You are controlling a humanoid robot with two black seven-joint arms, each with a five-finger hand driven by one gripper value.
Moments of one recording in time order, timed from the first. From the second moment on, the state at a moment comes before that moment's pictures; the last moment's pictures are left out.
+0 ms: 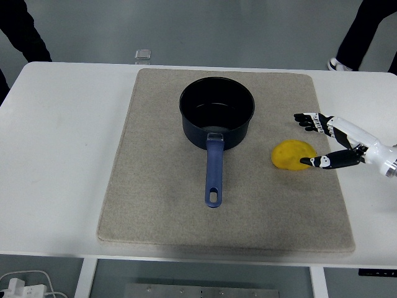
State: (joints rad) left arm -0.09 0.00 0.01 -0.07 0.05 -0.08 0.16; right arm 0.77 -0.79 0.21 1.23 -0.79 -0.01 0.57
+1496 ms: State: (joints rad) left arm -0.08 0.00 0.01 -0.07 0.05 -0.08 0.16; right arm 0.68 -0.67 0.21 1.14 -0.82 -0.10 0.60
